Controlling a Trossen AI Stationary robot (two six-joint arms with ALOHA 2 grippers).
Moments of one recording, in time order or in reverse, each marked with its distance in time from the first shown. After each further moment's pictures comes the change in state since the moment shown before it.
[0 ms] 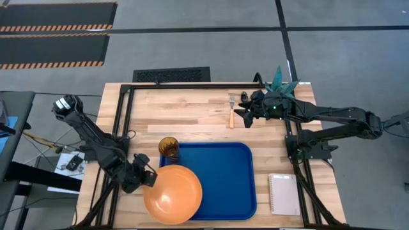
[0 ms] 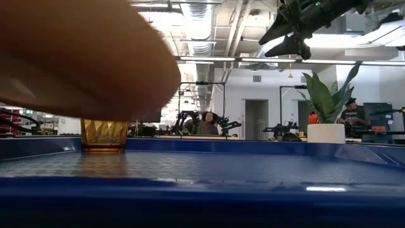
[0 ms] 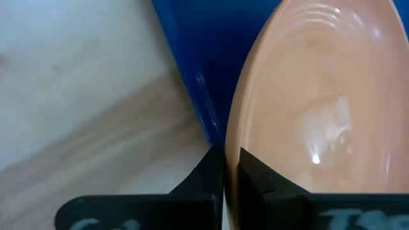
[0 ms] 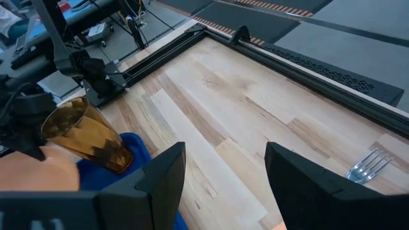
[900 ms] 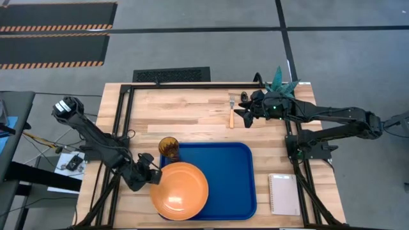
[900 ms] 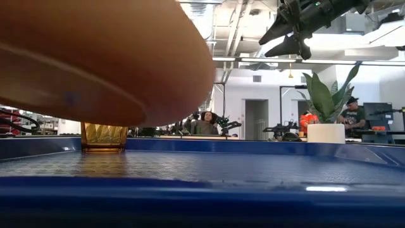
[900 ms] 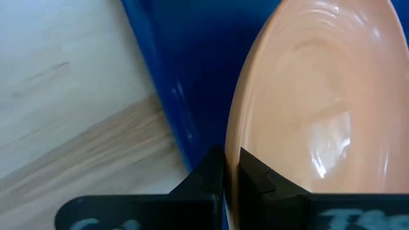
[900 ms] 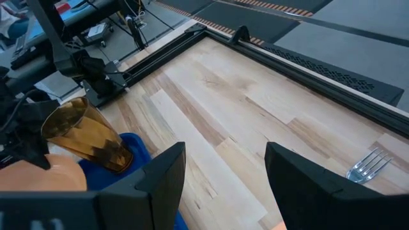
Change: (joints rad) left arm 0.068 0.052 -0.028 0.134 -0.021 0.017; right arm 0.000 0.000 0.000 -0.001 0.000 0.002
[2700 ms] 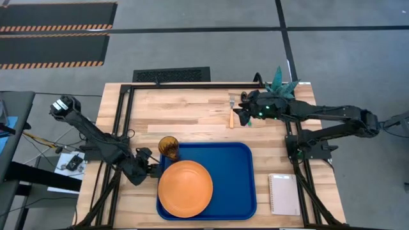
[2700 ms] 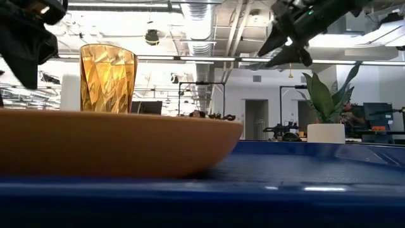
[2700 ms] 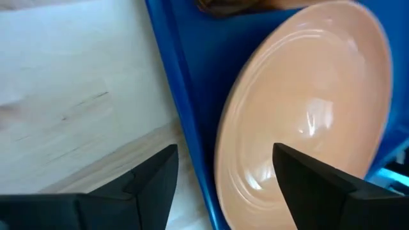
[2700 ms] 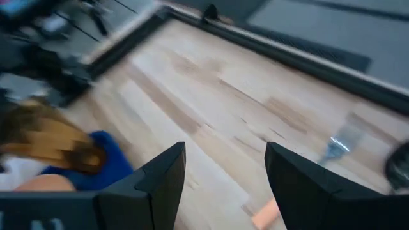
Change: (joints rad) left arm 0.056 -0.073 0.017 -0.151 0.024 -0.010; right arm -0.018 0.078 0.019 -0.051 0.056 0.082
